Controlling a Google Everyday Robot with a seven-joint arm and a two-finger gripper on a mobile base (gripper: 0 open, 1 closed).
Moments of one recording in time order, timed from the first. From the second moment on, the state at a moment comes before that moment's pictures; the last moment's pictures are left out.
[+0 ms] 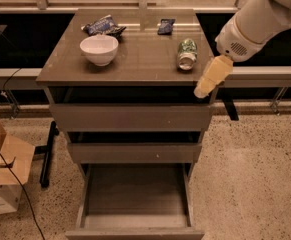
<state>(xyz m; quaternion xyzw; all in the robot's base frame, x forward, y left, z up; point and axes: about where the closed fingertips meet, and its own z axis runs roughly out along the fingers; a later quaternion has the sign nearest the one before) 0.602 -0.169 0.913 -0.53 0.81 0.02 0.25</state>
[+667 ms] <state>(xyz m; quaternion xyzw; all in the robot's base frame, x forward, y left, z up) 0.668 -0.153 0.909 -0.50 0.81 0.06 0.31</state>
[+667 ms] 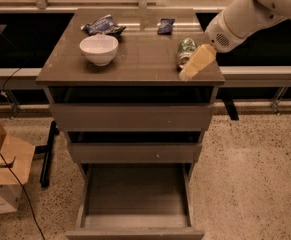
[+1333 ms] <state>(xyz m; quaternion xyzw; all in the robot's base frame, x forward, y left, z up) 0.714 -0.160 0.893 -0.45 0.82 0.10 0.35</state>
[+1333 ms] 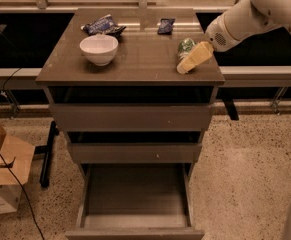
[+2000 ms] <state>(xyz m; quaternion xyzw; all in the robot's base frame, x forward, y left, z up) 0.747 -0.148 0.890 -0.44 0.81 0.13 0.37</state>
